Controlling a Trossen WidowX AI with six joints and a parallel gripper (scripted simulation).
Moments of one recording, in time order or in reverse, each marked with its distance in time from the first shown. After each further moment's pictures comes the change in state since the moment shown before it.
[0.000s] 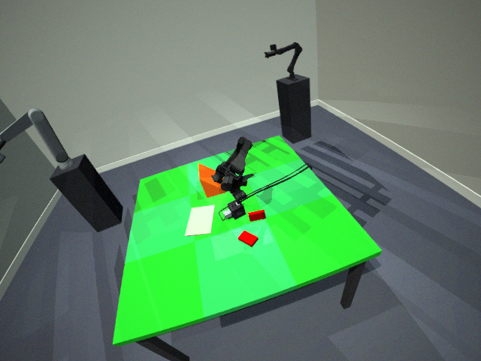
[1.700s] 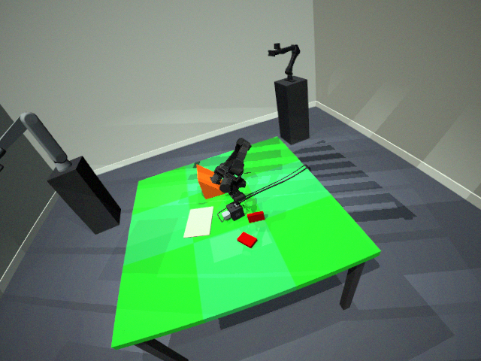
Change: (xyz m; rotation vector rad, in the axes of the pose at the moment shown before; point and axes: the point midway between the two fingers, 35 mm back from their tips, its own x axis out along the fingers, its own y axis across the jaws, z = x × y) arm 0.002 0.000 -0.001 0.004 0.002 -0.008
